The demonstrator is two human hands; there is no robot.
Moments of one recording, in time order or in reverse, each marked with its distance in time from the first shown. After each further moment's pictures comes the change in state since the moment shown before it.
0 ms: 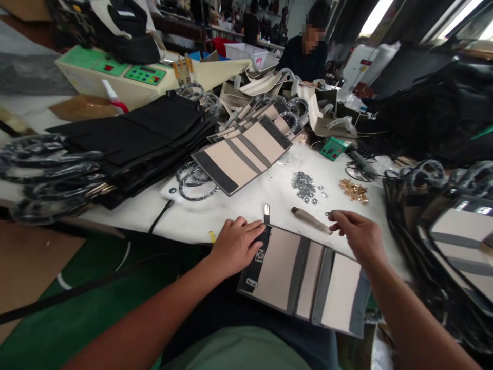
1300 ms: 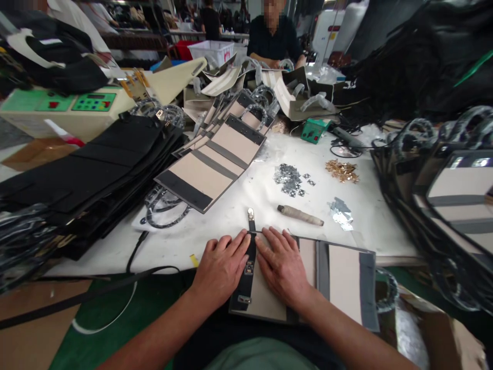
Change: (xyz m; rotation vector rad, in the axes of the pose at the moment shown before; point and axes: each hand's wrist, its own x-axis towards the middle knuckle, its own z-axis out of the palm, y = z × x) left_hand 0.001 0.010 -0.002 0.259 -0.095 0.092; right_hand -0.097 -0.005 0.119 -0.413 -0.118 -0.728
